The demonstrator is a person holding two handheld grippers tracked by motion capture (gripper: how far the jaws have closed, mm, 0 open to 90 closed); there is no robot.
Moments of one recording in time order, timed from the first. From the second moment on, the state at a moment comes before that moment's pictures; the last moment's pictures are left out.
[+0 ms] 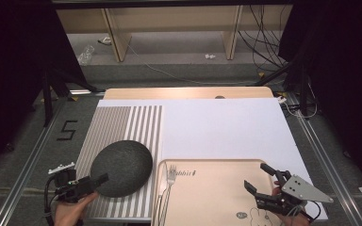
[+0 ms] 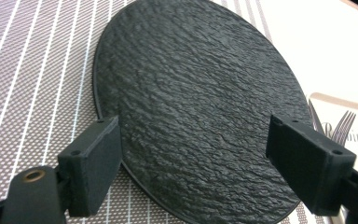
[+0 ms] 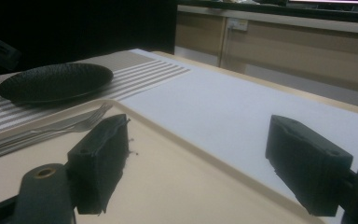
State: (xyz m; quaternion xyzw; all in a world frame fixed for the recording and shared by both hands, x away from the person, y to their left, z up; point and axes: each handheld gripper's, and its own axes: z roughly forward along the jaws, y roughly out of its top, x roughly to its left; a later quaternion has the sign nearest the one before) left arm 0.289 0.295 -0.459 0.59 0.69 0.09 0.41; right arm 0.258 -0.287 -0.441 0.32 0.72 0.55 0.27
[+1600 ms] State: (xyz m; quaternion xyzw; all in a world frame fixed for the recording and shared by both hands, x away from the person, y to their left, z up) left arm 0.301 0.326 -0.503 0.44 0.76 -0.11 0.46; right arm 0.259 -0.286 -0.440 0.31 0.72 0.55 0.27
